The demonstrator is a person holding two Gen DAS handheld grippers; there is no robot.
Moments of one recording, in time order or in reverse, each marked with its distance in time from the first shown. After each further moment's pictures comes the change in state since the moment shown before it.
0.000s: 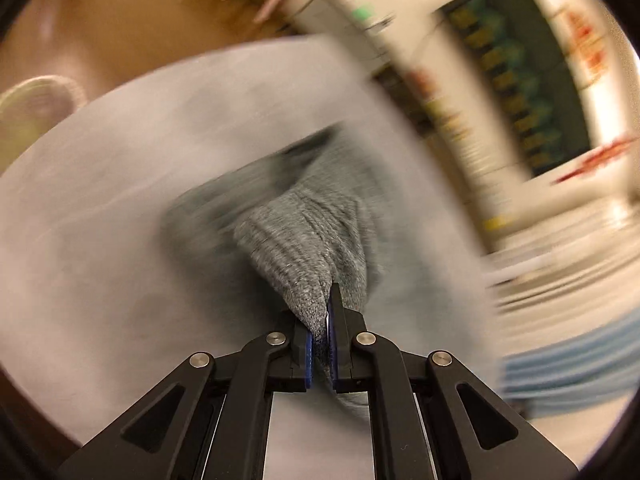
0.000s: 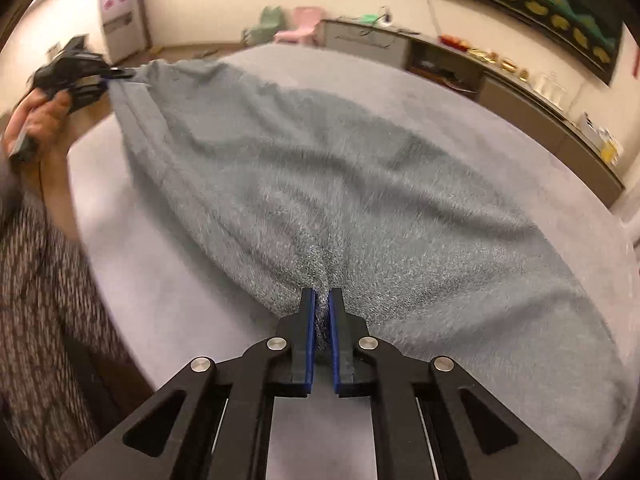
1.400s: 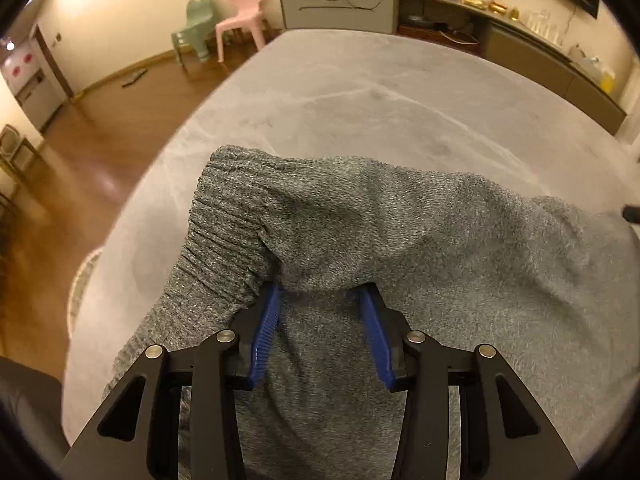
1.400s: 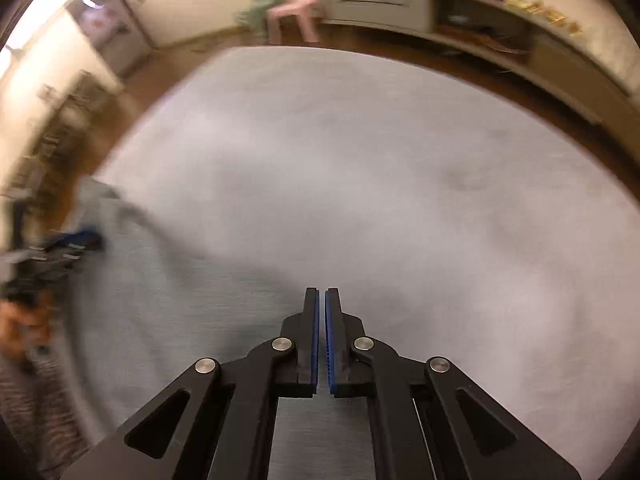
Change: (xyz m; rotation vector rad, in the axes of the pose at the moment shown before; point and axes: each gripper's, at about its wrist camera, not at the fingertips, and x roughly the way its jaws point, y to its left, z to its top) left arm 0.140 -0.122 0.055 0.488 -0.043 0.578; right arm 0.179 -0.120 0.299 0.123 0.138 0.126
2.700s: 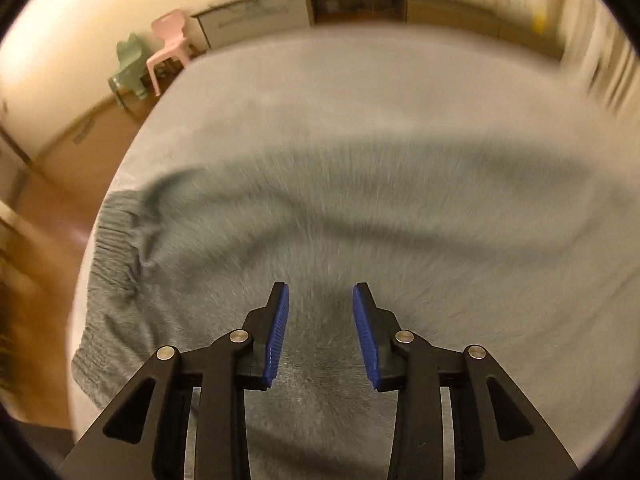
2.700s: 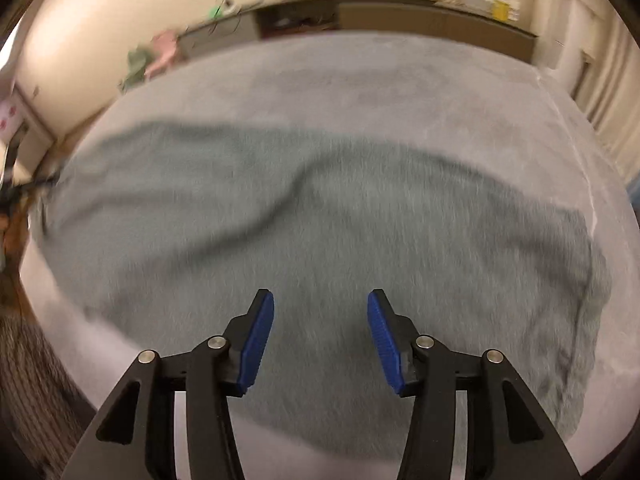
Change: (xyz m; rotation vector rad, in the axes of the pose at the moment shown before) left arm -0.008 -0.071 -0.024 0.303 -0.014 0.013; right arm -0.071 -0.115 -0.362 0.376 -0.063 -0.241
